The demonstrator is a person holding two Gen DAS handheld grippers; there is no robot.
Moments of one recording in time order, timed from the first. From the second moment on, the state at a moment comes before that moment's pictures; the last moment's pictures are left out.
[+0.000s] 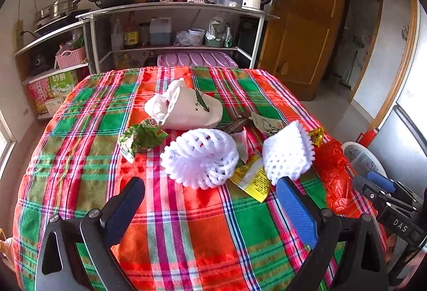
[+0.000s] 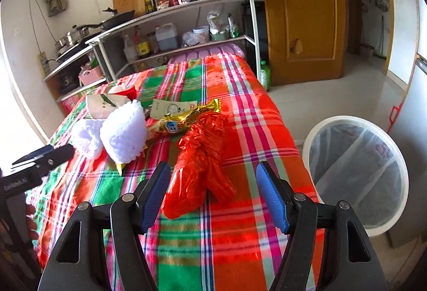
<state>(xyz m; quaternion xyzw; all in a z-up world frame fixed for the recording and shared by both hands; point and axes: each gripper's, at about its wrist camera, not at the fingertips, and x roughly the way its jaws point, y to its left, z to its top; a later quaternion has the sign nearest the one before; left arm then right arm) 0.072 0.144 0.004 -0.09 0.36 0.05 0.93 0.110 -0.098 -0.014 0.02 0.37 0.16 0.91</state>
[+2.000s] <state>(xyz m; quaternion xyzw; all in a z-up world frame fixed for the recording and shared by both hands) 0.077 0.113 0.022 -0.06 0.34 -0.01 0.94 0.101 -0.119 0.001 0.05 0.35 0.18 0.92</state>
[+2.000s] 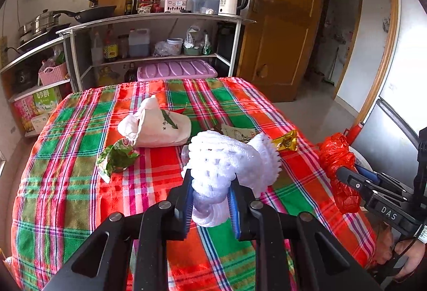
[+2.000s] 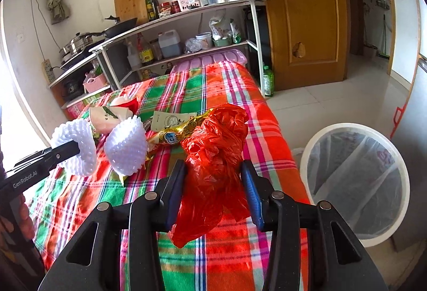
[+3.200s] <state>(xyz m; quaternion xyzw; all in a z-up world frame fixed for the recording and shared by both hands) 0.144 -0.111 0.013 0.03 0.35 -0.19 0.92 0.085 -0.292 0.004 0.07 0.34 -0.02 0.94</state>
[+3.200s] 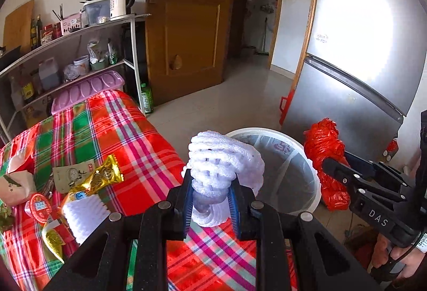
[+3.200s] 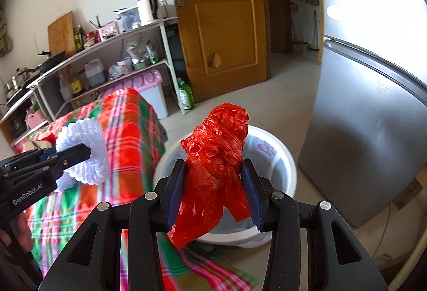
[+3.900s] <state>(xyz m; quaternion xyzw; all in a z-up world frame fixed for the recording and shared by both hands) 0.196 -0.168 -0.041 0.03 0.43 -0.20 0.88 0.131 -0.325 -0.052 0.03 0.41 -0.03 0.91</state>
